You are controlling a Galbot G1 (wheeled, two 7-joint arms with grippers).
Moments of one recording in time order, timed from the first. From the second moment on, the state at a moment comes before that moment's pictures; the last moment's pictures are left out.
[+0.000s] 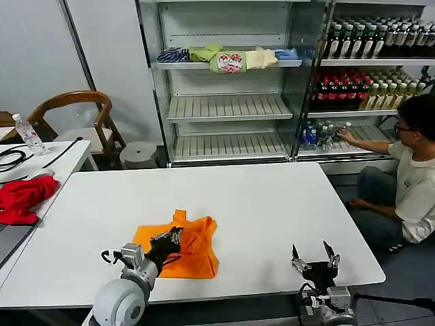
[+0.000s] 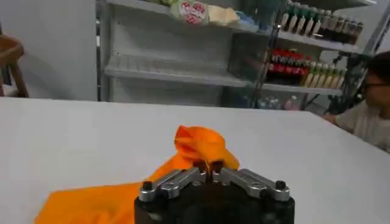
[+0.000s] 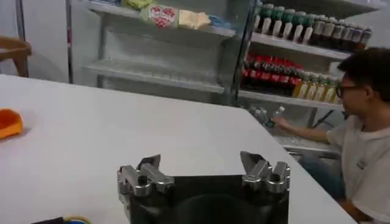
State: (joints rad) left arm 1.23 -1.16 -0.27 -2.02 -0.61 0.50 -0.20; right arm -1.54 1.24 0.47 2.09 0.15 -0.29 0.22
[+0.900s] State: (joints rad) left arm 1.28 -1.21 -0.29 -2.06 -0.65 0.32 -0.09; right arm -1.53 1.24 0.45 2.12 0.15 -0.29 0.22
